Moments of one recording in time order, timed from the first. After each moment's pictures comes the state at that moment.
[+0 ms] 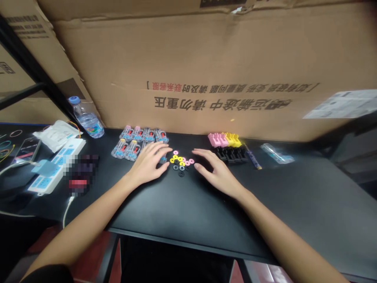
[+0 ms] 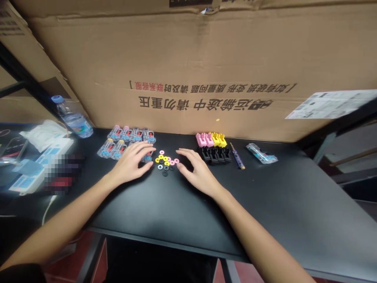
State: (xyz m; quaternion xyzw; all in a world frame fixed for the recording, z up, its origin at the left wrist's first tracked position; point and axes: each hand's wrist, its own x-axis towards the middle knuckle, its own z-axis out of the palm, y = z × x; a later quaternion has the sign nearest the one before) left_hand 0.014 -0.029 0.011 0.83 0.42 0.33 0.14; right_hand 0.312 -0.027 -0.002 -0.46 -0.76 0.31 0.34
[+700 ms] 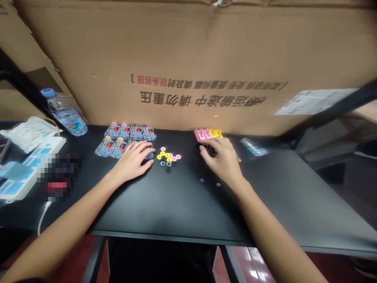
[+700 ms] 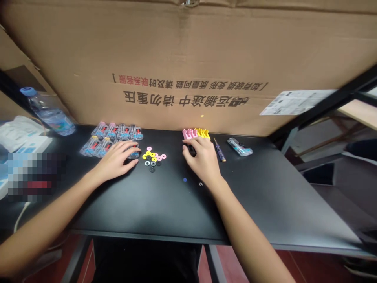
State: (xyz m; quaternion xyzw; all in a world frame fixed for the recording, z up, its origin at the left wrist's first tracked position) left_hand 0.003 -0.026 0.005 0.87 0.45 0.19 0.02; right_hand 0.351 -0.014 0.015 -0.50 -0.78 -0.04 0.36
